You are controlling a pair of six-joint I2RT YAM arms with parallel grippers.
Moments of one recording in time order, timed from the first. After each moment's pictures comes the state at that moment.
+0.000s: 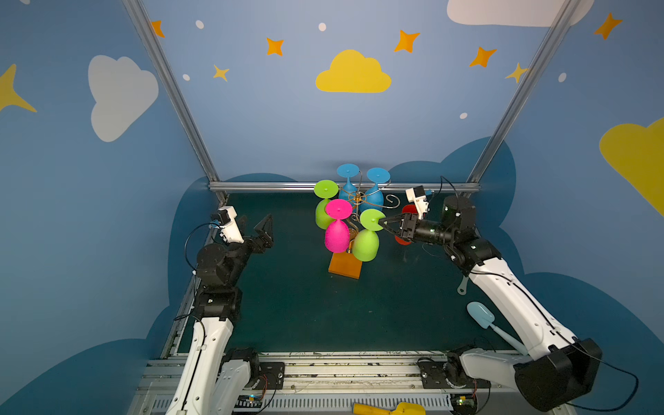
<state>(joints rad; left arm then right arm) 0.05 0.78 0.69 0.17 0.27 -0.35 0.38 1.24 1.17 -0.22 -0.82 0.73</state>
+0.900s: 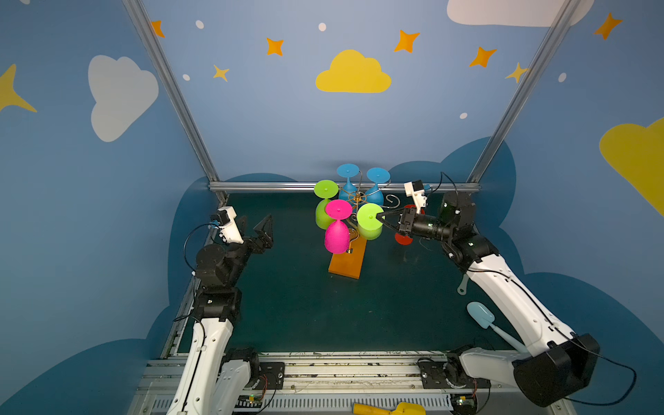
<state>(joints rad) 0.05 0.78 0.69 0.17 0.28 -0.36 0.39 1.26 1.20 -0.14 -0.82 0.84</state>
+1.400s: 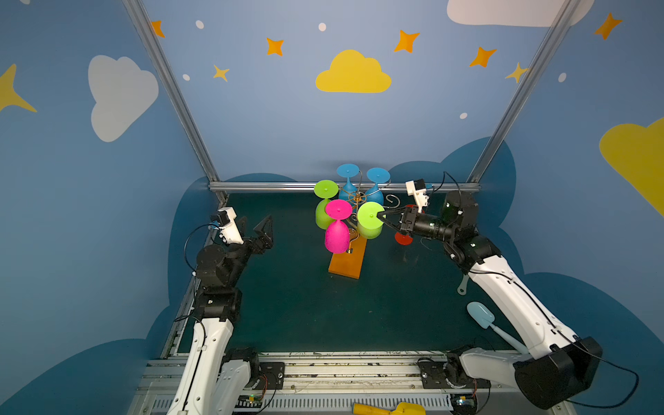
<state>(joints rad) 0.06 0.78 0.68 0.18 0.28 -0.37 0.41 1.25 1.21 -0.14 -0.82 0.86</state>
